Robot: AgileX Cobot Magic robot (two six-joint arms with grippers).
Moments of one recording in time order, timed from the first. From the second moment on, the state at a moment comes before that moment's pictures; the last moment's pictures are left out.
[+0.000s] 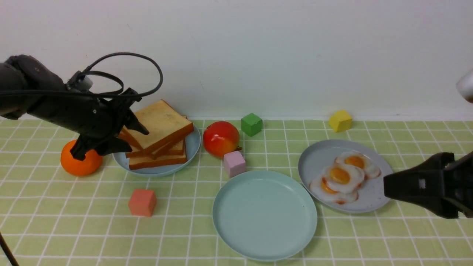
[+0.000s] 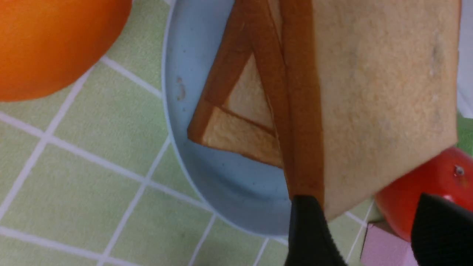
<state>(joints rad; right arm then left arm) 0.38 0.93 -0.86 0.43 0.75 0.02 0.00 1.90 -1.33 -0.71 0.56 -0.16</state>
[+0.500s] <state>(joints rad) 0.38 0.93 -0.86 0.43 0.77 0.02 0.00 1.99 -1.34 -0.85 0.48 -0.09</state>
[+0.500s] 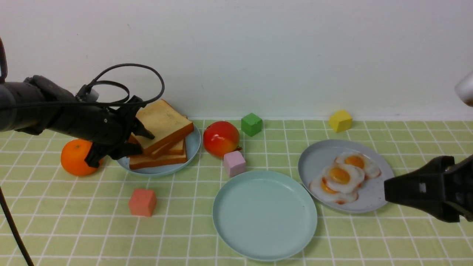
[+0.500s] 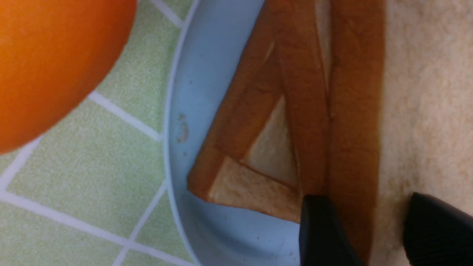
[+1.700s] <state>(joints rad) 0.38 0.93 -0.86 0.41 0.77 0.00 -0.24 1.72 -1.14 -0.98 0.77 0.33</state>
